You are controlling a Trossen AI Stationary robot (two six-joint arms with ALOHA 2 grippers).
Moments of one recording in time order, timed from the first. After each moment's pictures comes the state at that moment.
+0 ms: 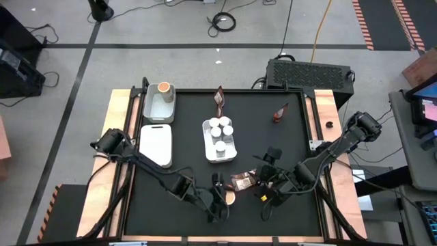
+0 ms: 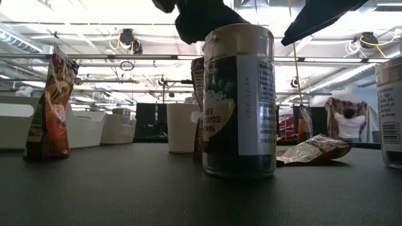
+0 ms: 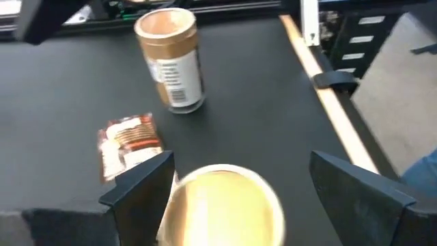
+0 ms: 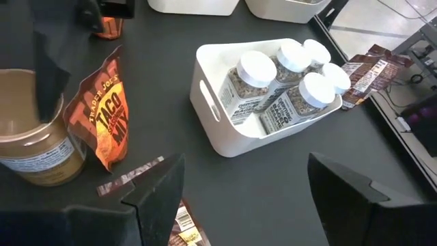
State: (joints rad) left arm -0.51 1.91 1.25 0.11 -0.33 -0.18; right arm 0.62 1.48 1.10 -0.71 0.83 0.63
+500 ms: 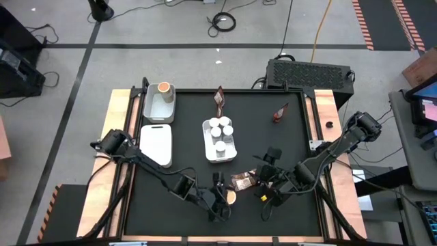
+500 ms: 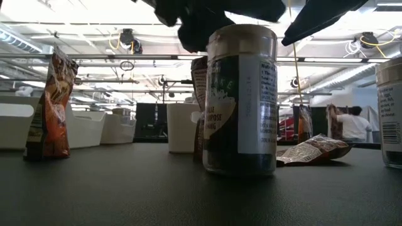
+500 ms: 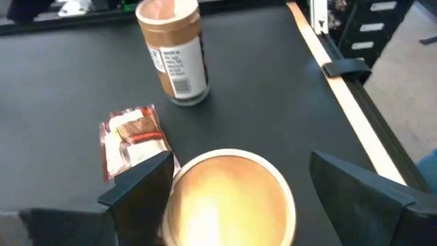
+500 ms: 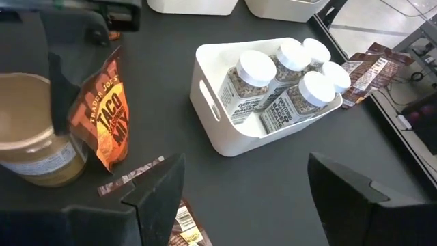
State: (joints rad) left arm -0.49 1.95 1.25 0.11 -0.33 -0.17; right arm 0.62 1.48 1.10 -0.71 0.83 0.64
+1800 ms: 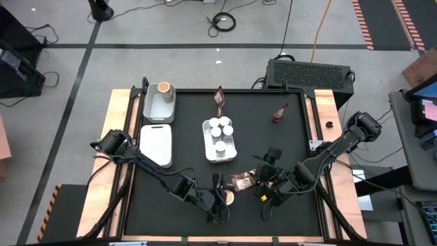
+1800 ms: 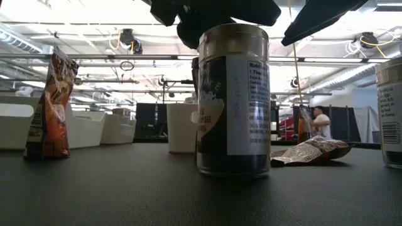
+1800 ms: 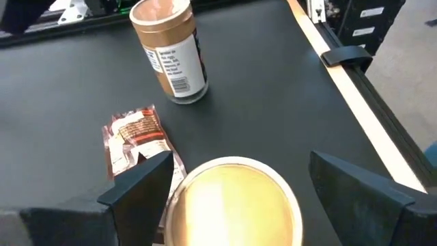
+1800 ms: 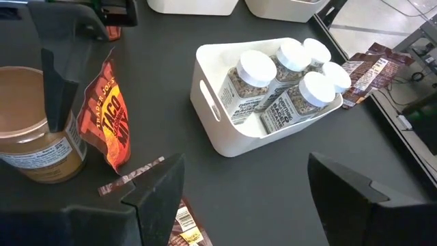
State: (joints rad) left arm -0.50 1.93 1.26 0.09 -0.34 -0.10; right arm 0.62 1.48 1.10 -0.71 0.83 0.64
